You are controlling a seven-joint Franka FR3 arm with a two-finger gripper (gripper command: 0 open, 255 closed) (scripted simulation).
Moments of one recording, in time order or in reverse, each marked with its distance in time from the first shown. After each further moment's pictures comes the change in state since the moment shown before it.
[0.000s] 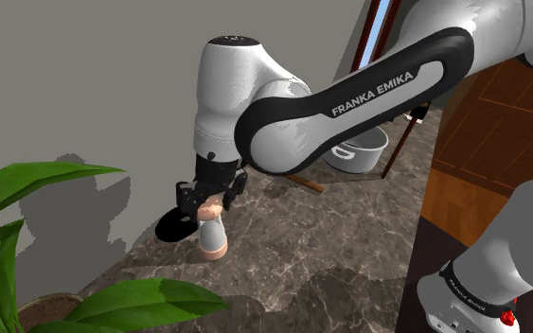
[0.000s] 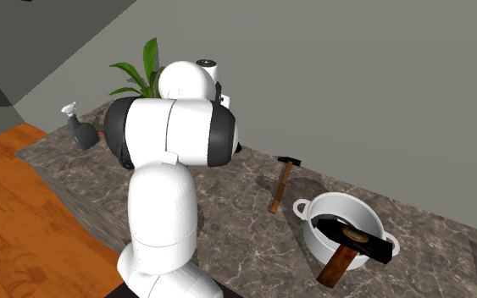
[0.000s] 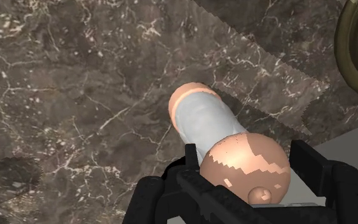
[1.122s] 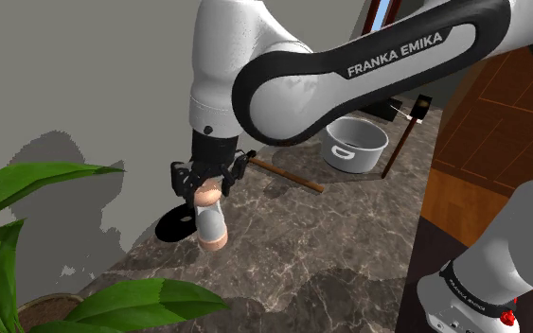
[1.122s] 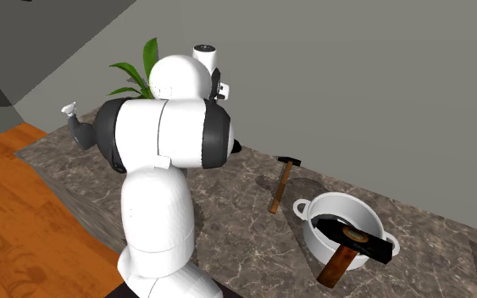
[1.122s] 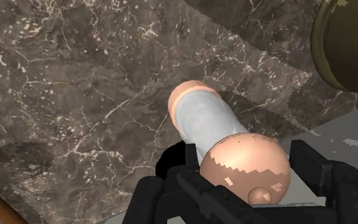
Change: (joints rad) arm -0.009 -0.049 0.009 0.069 0.031 -0.111 -0.013
